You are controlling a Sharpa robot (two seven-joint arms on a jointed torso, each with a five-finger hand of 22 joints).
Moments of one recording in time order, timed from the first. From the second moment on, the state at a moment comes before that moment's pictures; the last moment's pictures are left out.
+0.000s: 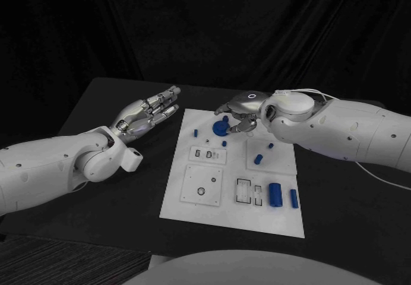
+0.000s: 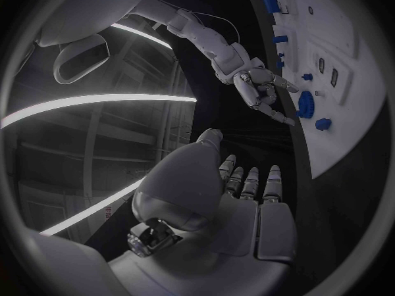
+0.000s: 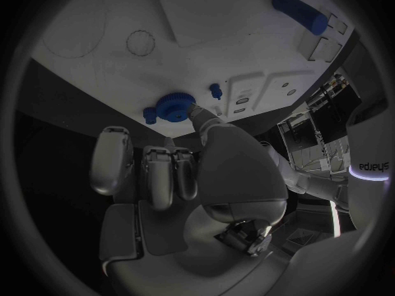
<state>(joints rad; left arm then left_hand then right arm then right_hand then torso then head) 1.24 -0.96 -0.21 1.46 -0.33 0.01 0.68 1.48 0.25 -0.09 0.21 0.61 0.22 0.03 0.03 0.03 0.00 0.00 0.00 0.00 0.00 0.06 0.00 0.00 0.16 0.00 0.16 0.01 0.00 1.35 -0.51 -0.21 1.18 -1.69 -0.17 0.04 1.23 -0.08 0.25 0.11 0.21 0.51 0.01 0.06 0.14 1.47 -0.07 1.57 1.31 1.47 -0.12 1.57 1.31 0.06 1.42 0.00 1.27 1.31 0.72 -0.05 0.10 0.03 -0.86</state>
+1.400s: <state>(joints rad) 1.23 -0.96 -0.21 1.46 -0.33 0.01 0.68 1.48 0.25 -0.09 0.21 0.61 0.22 0.03 0.03 0.03 0.00 0.00 0.00 0.00 0.00 0.06 0.00 0.00 0.16 0.00 0.16 0.01 0.00 1.34 -1.01 -0.21 1.39 -1.57 -0.41 0.05 1.21 -0.13 0.08 0.28 0.05 0.77 0.03 0.09 0.15 1.47 -0.05 1.57 1.31 1.47 -0.10 1.57 1.31 0.06 1.45 0.02 1.31 1.31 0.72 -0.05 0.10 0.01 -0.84</state>
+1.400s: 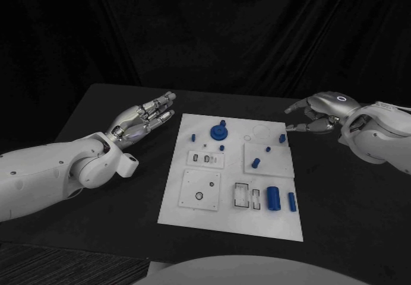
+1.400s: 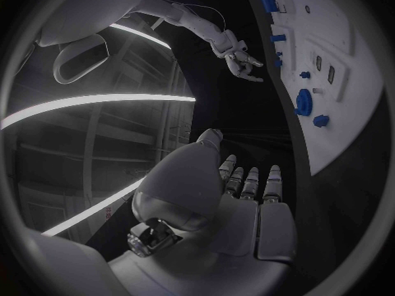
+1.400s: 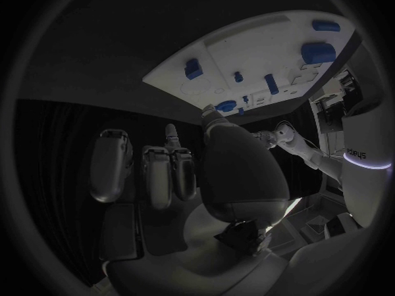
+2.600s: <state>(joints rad) 1.23 -0.99 -0.21 1.47 -0.33 0.02 0.68 1.48 0.25 -0.08 0.21 0.61 0.22 0.03 0.03 0.03 0.00 0.00 0.00 0.00 0.00 0.06 0.00 0.00 0.16 0.00 0.16 0.01 0.00 1.27 -0.97 -0.21 1.35 -1.53 -0.45 0.06 1.28 -0.13 0.07 0.29 0.09 0.86 0.07 0.13 0.20 1.47 -0.03 1.57 1.31 1.47 -0.09 1.57 1.31 0.06 1.46 0.03 1.32 1.31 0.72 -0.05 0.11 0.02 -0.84</state>
